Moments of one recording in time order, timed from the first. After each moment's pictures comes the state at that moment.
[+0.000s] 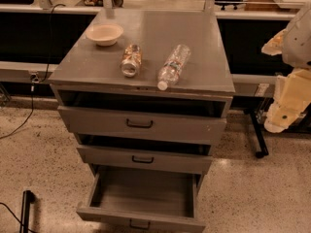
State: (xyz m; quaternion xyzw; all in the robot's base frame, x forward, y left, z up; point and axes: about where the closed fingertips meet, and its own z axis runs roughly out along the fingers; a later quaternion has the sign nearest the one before) arm 0.438 -0.216 0.977 -0.60 0.78 -0.04 0.16
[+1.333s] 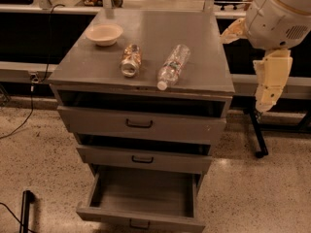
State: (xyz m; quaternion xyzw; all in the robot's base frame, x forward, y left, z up) arm 0.480 -0.172 0.979 -0.76 0.63 -0.02 0.14
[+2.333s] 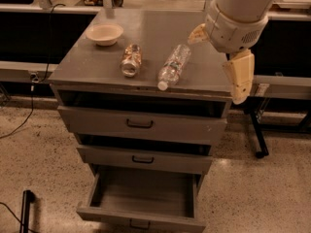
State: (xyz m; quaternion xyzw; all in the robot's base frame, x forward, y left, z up) arm 0.514 -0.138 0.964 -0.83 0.55 -0.10 0.10
